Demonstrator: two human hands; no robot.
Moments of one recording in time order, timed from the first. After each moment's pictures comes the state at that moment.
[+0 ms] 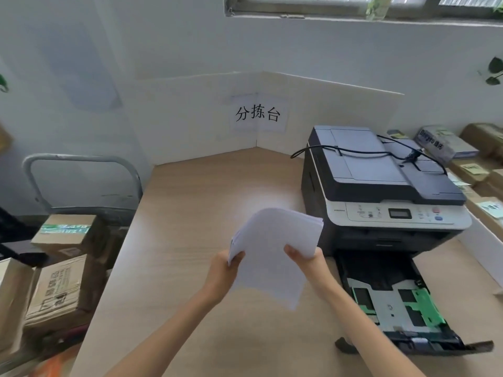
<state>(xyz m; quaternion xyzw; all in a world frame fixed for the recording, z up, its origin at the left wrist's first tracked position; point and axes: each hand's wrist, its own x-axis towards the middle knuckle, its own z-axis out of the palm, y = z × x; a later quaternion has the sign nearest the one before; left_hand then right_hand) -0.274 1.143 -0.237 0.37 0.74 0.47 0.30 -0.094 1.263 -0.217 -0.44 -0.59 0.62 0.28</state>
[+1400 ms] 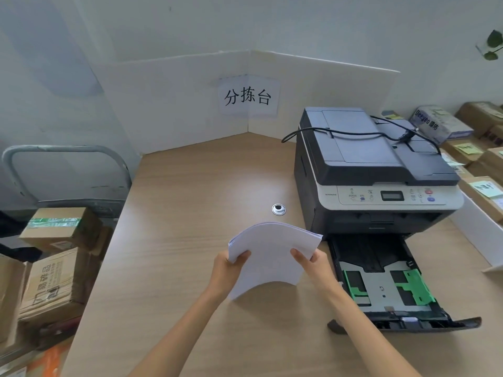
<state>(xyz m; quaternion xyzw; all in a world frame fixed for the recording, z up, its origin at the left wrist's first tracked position) -0.237 1.150 -0.261 0.29 0.71 0.51 0.39 -0.047 1.265 -0.269 -0.42 -0.57 0.64 0.29</state>
